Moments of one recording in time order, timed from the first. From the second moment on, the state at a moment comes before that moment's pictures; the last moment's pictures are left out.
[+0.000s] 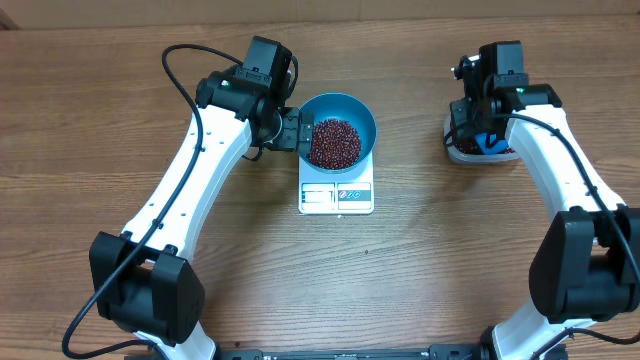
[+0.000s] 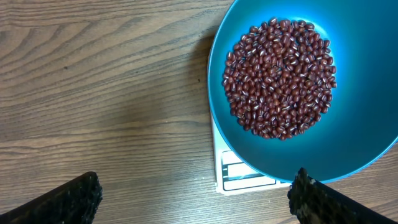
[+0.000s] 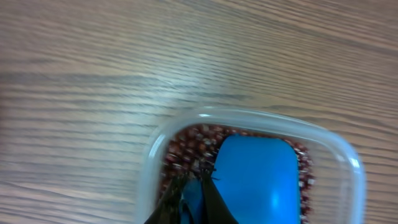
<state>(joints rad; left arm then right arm) -0.35 1.82 1.66 -1.08 0.01 -0.26 0.04 1.83 1.43 -0.71 0.04 -0.16</state>
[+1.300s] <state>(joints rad) -0.35 1.82 1.66 -1.08 0.01 -0.26 -0.42 1.85 1.40 -0.70 -0.58 0.17</state>
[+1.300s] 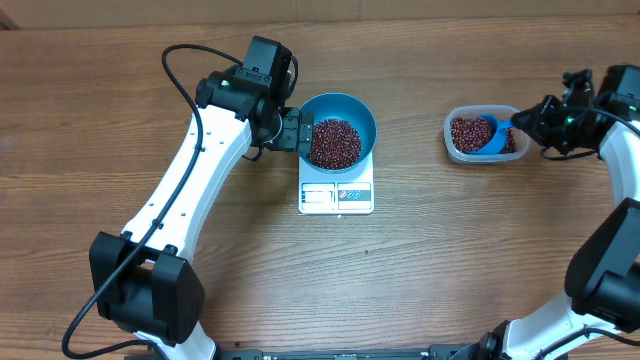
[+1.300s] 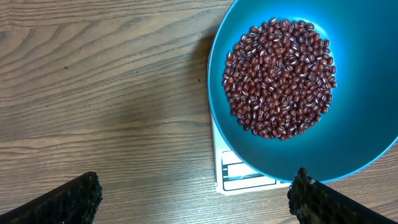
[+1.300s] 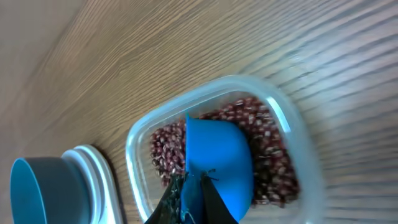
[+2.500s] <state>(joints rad) -0.35 1.82 1.66 -1.08 0.01 -0.26 -0.61 1.86 1.43 -0.81 -0.94 0.10</state>
